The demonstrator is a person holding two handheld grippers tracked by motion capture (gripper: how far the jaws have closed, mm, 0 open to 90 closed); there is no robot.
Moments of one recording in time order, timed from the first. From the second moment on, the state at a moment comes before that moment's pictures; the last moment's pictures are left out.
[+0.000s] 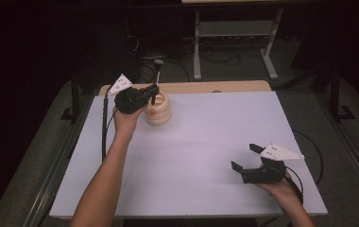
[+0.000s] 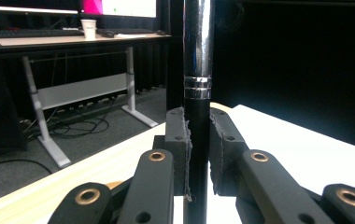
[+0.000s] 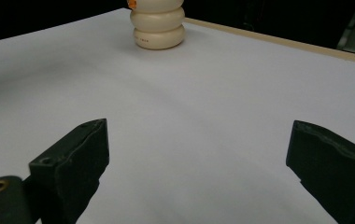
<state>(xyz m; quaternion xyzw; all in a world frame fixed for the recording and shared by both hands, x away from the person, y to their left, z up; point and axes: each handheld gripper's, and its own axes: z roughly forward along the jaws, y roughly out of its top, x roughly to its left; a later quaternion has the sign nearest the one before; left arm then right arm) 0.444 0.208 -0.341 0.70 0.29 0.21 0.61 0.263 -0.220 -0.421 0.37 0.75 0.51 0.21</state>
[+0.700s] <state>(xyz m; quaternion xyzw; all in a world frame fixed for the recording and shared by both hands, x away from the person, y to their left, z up) 0.471 0.210 -0.357 0.69 0.33 0.24 0.59 0.263 -0.221 -0.421 0.37 0.75 0.51 0.20</state>
